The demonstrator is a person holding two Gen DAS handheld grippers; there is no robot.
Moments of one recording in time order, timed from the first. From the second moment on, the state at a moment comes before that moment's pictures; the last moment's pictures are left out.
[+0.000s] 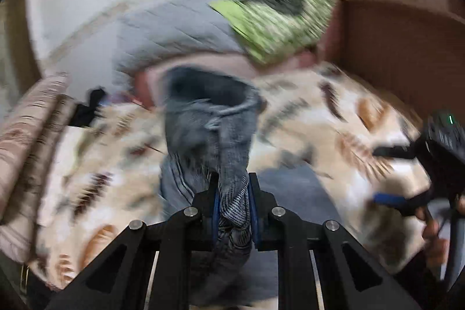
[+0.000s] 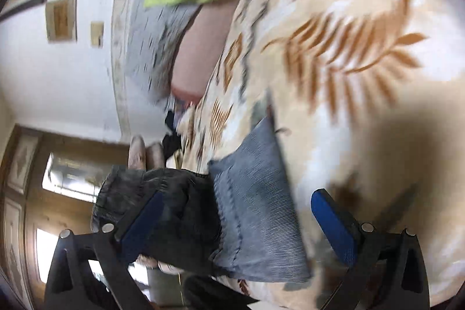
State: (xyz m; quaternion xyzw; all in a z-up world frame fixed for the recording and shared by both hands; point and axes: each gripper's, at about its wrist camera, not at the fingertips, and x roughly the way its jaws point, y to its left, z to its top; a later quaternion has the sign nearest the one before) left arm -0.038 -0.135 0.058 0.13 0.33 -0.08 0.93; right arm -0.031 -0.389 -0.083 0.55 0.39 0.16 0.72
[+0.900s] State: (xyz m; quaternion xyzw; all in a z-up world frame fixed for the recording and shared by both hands) left arm -0.011 -0.007 -0.016 -0.01 0.45 -0.06 0.89; right arm -0.043 -0.312 -0.079 0.51 0.49 0.16 0.69
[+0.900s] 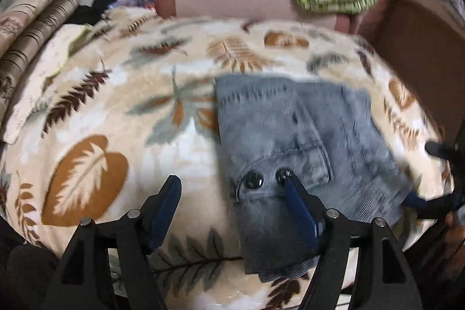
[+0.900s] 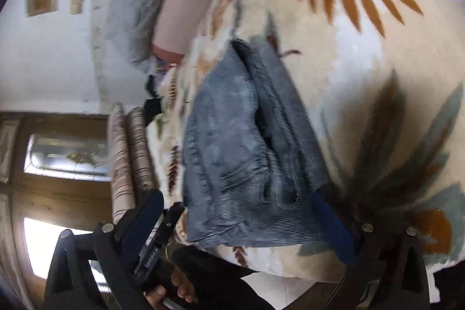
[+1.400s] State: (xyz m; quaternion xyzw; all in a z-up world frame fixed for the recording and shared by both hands) left arm -0.015 0.008 -0.029 -0.03 0.44 -0.08 0.89; right arm -0.011 -0.278 -0.070 0.41 0.55 0.09 0.72
